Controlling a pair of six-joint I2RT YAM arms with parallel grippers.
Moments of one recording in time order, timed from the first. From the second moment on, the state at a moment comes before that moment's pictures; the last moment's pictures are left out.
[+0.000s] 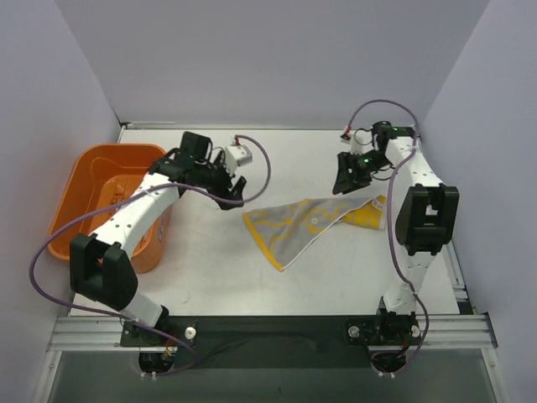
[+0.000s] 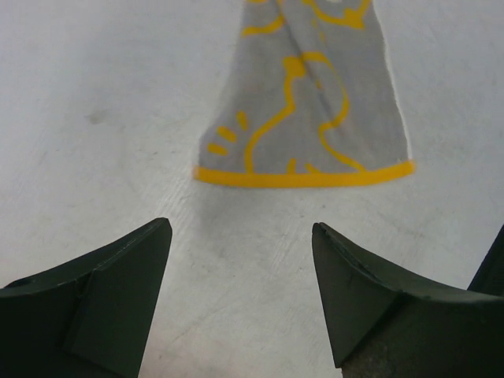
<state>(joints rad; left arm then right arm) -0.35 1.55 1.38 -0.68 0.52 0.38 0.05 2.00 1.71 -1.11 -0.66 -0.30</state>
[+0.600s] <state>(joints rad) -0.78 1.85 1.32 -0.75 0.47 0.63 -0.25 2.17 1.86 -1.14 -0.21 -0.47</state>
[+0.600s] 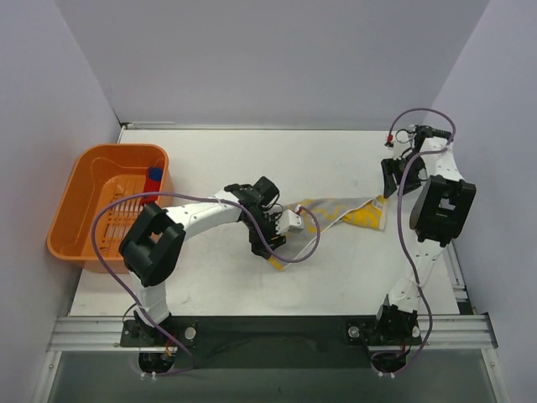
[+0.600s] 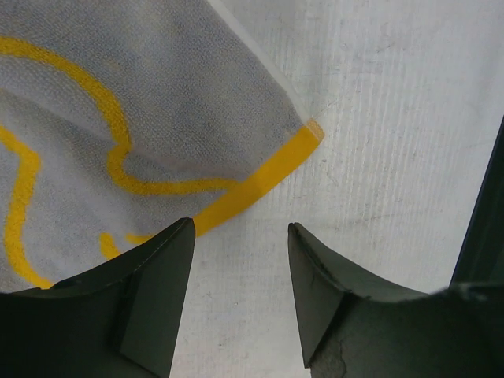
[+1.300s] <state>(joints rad) -0.82 1.90 1.35 -0.75 0.45 0.61 -0.20 2.33 1.92 -1.08 -0.18 -0.66</state>
